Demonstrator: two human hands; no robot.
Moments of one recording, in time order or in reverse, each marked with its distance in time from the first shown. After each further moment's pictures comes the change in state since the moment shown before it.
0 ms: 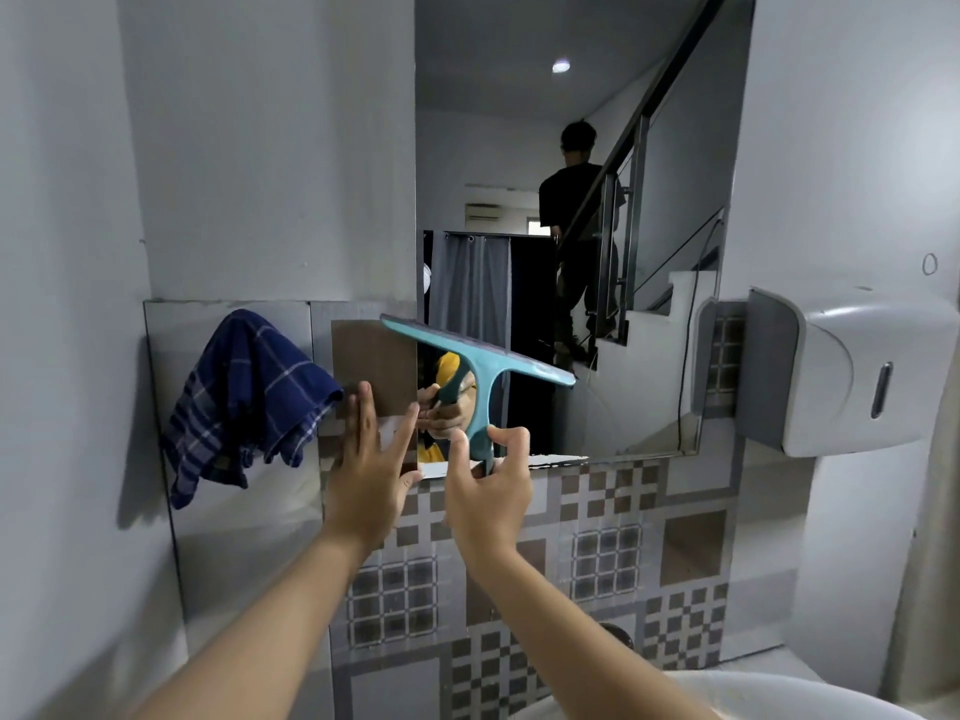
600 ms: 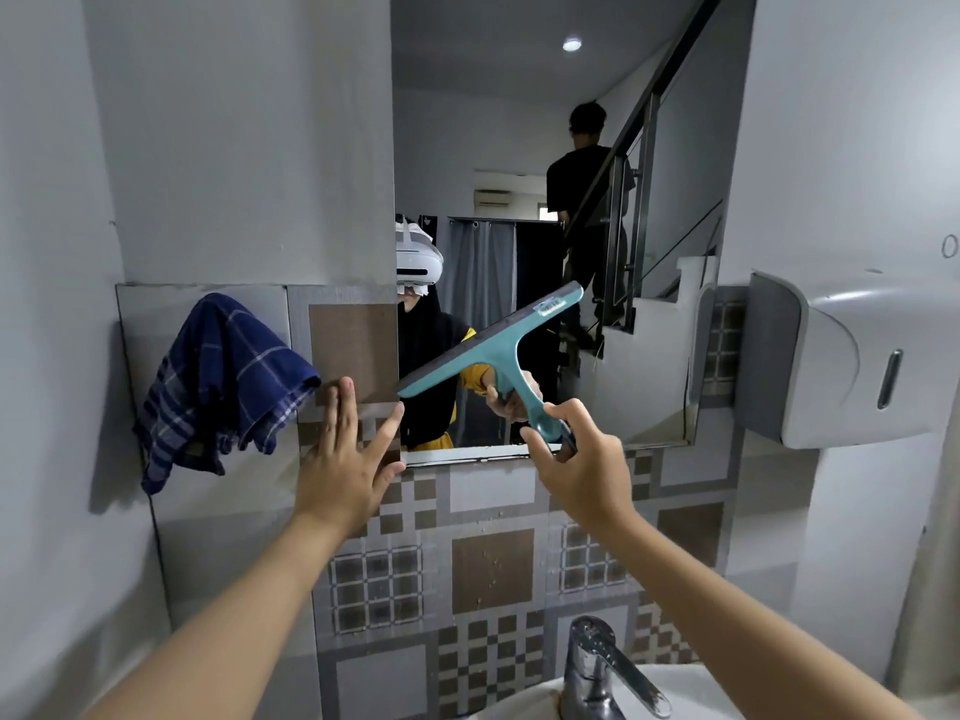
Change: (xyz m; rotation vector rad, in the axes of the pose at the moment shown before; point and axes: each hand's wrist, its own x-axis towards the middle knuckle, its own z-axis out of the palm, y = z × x) left_hand -0.003 -0.010 0.008 0.146 -0.031 0.033; right_hand 0.080 0.044 -0.105 -0.462 -0.221 -0.469
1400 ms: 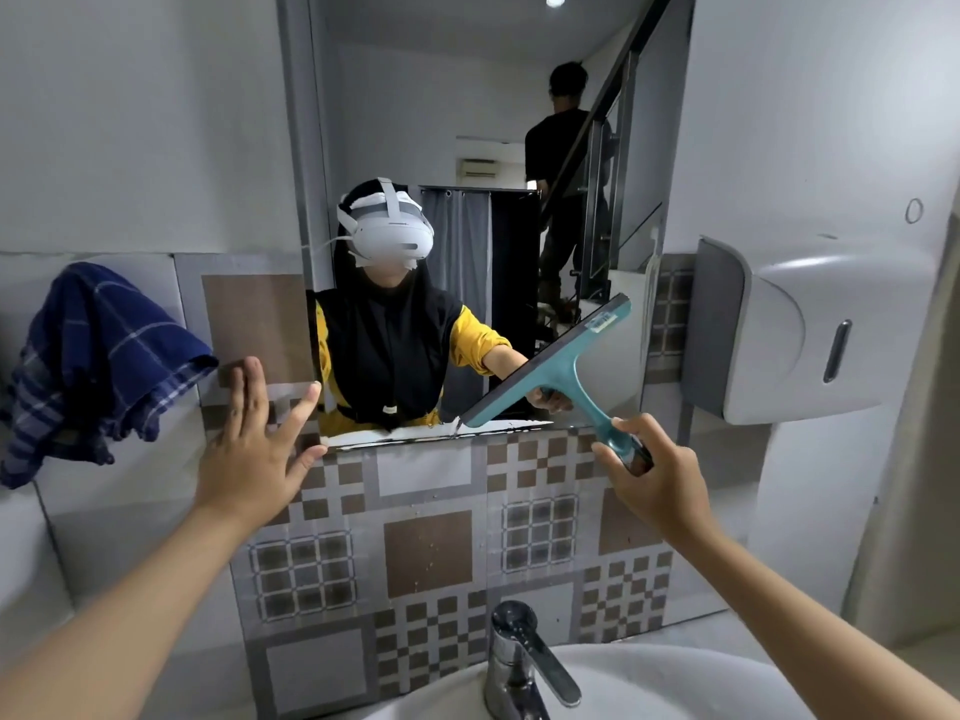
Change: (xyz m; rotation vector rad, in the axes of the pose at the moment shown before) left_hand 0.000 0.007 -0.003 0.073 -0.021 -0.032; right_hand -0.023 0.125 -0.097 -0.096 -0.059 0.020
